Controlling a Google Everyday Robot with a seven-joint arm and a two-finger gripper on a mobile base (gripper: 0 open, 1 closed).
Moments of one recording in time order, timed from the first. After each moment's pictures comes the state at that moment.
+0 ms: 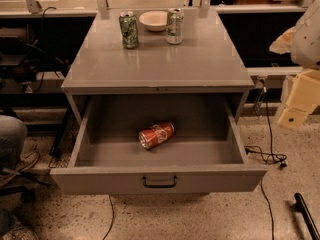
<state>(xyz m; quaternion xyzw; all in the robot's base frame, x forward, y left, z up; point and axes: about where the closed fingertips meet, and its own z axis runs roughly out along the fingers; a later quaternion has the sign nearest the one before) 0.438 -0.215 0.983 -0.60 0.78 -0.04 0.17</state>
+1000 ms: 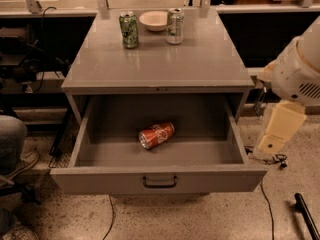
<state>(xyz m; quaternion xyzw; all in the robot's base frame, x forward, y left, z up) 0.426 -0.199 0.933 -0.59 0.79 -0.01 0.16</state>
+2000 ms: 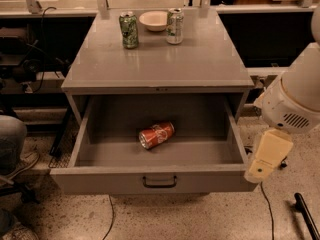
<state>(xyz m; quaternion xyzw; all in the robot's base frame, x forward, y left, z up) 0.405 -0.198 0.880 -0.56 0.82 0.01 0.12</state>
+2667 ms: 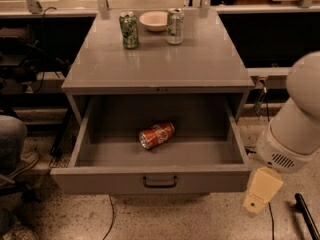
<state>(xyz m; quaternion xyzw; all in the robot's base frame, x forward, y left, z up) 0.371 -0.212 0.795 -0.50 0.86 0.04 0.05</state>
